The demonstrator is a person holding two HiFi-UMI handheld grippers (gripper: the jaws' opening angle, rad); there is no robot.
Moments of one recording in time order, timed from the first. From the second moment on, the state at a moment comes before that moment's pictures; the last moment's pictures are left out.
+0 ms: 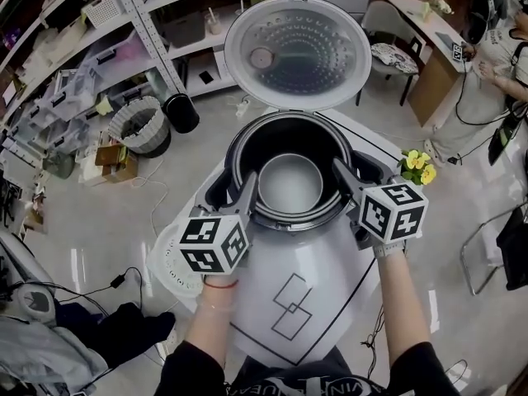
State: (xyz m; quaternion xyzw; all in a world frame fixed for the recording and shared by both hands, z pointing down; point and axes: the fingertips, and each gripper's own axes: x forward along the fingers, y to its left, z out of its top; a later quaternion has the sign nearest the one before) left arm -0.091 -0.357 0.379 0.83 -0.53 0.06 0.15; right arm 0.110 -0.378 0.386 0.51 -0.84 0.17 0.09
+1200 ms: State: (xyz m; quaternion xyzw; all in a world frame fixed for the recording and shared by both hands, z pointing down) left arm -0.107 -0.356 0.353 0.79 -0.58 -0.05 0.21; right arm 0.109 -0.376 0.344 0.51 -0.84 0.18 -0.02
